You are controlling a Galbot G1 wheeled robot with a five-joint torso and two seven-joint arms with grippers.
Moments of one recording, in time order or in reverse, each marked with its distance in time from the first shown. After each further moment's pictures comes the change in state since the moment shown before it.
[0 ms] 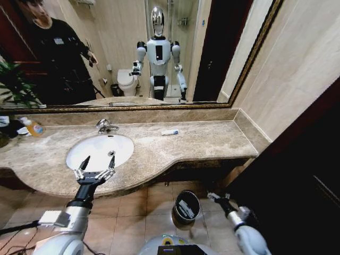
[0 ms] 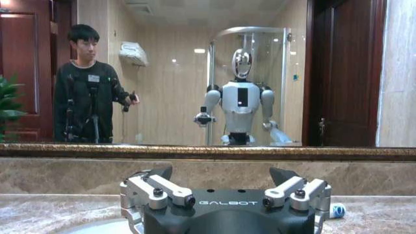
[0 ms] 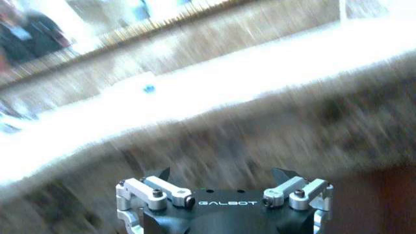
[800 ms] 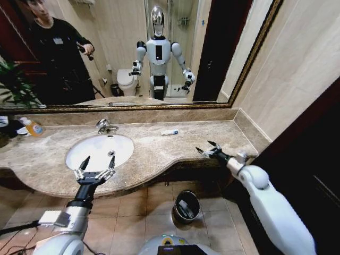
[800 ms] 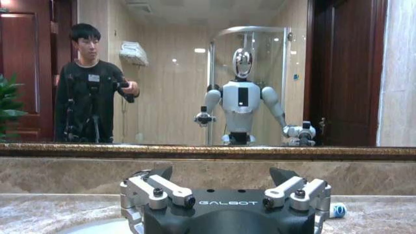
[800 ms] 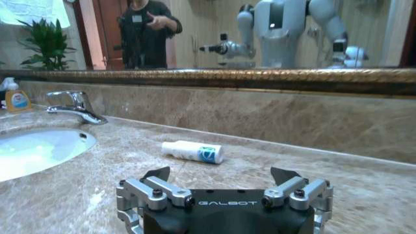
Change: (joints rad) left arm 0.000 0.000 0.000 0.000 0.000 0.000 0.000; right arm 0.676 -0.302 -0.314 -0.150 -0.050 -0.274 -0.062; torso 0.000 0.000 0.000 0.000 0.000
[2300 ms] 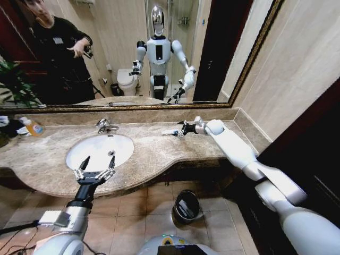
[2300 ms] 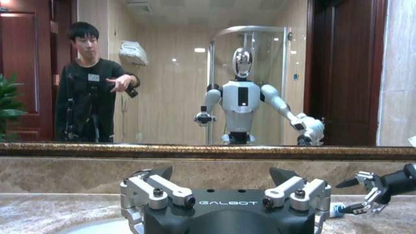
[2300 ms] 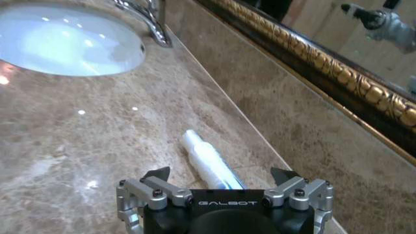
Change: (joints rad) left arm 0.000 0.000 0.000 0.000 0.000 0.000 0.000; right arm 0.849 0.151 -0.652 -0.747 -0.364 0.164 -0.369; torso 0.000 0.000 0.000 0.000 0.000
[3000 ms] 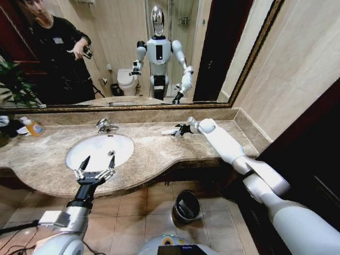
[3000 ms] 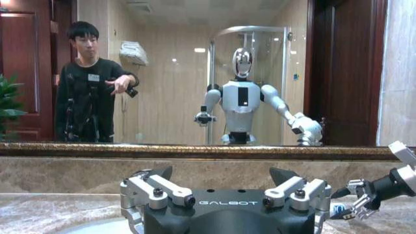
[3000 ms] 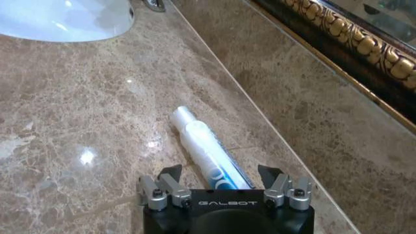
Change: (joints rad) left arm 0.000 0.000 0.000 0.000 0.000 0.000 0.000; right arm 0.048 0.078 -0.010 -0.110 -0.130 -0.045 -0.011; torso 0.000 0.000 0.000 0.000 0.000
